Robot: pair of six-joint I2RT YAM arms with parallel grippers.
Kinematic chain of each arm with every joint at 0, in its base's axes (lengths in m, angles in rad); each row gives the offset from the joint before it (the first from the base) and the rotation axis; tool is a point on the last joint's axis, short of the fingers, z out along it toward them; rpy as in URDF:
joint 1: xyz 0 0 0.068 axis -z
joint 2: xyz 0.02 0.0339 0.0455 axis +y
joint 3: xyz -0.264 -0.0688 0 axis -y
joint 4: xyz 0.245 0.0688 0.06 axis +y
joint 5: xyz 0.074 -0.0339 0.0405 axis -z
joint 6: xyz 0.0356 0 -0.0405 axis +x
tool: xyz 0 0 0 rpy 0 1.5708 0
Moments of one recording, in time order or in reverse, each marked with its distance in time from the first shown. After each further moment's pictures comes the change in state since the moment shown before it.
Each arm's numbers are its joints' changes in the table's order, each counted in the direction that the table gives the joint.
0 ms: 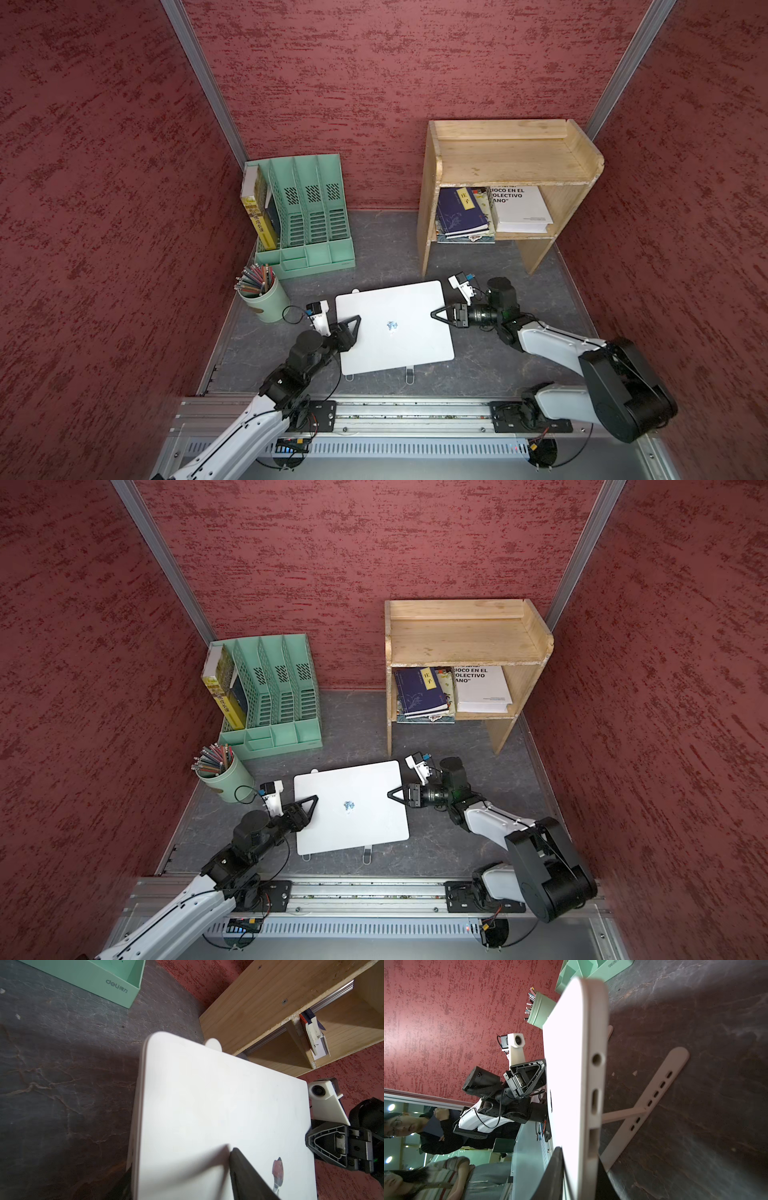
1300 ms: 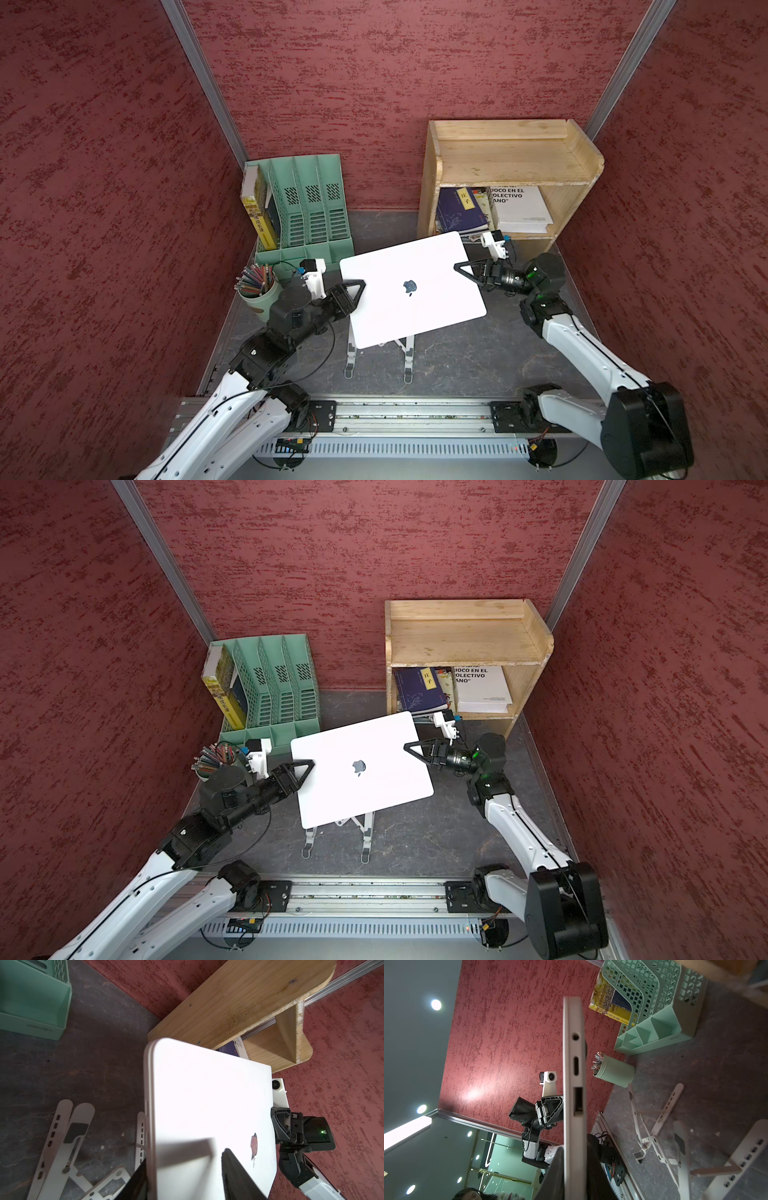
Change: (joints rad) left arm 0.000 0.250 0.723 0.396 0.132 -0.127; right arm 0.206 -0.214 0.255 -0.173 -0.166 0.670
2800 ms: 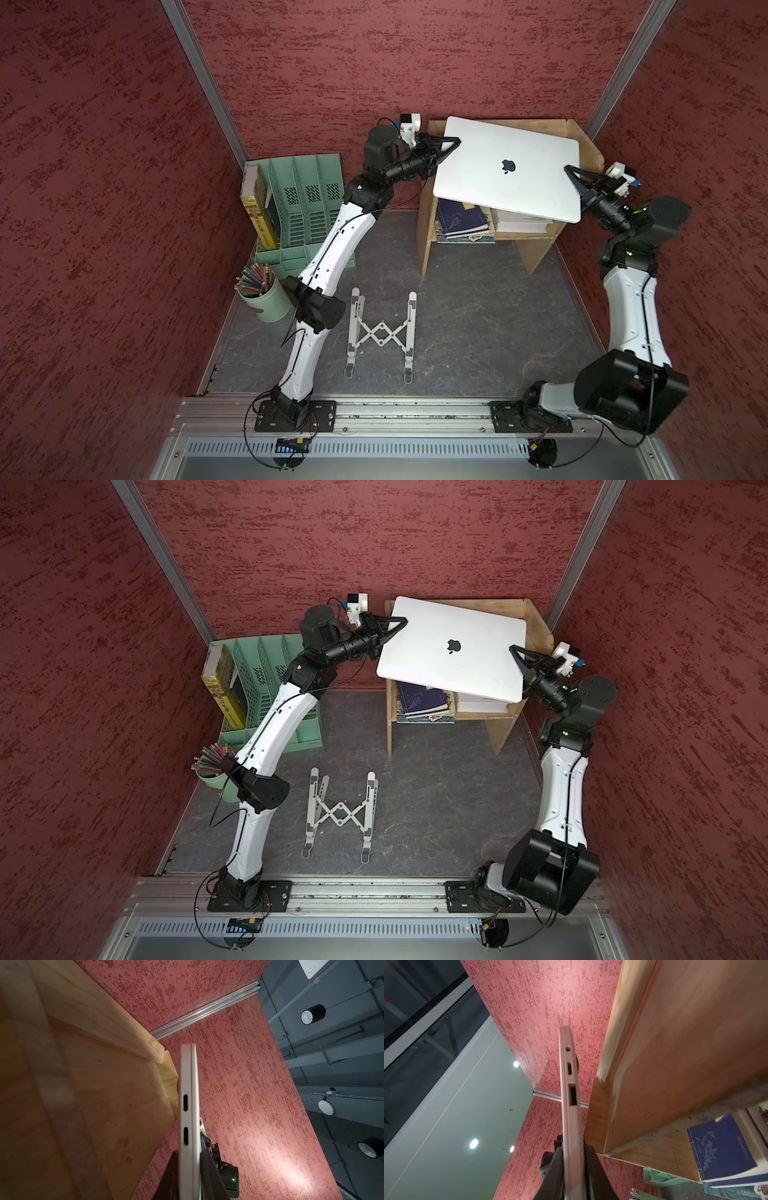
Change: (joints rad) left arm 0.008 1.572 1.911 -0.110 0.430 -0.327; right arm 0.598 0.248 0.664 0.105 0.155 0.489
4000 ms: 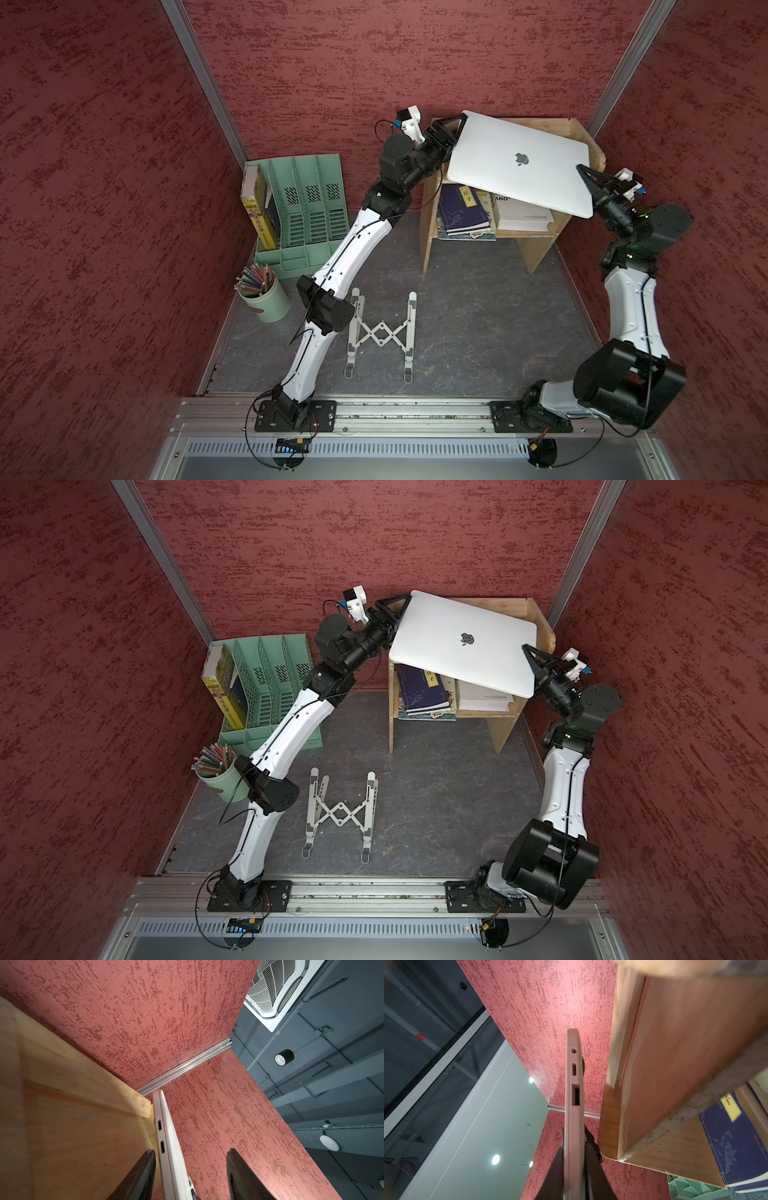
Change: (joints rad) left arm 0.083 0.050 0.012 -0.232 -0.367 0.034; right arm 0.055 0.037 -0.053 -0.181 0.044 0.203
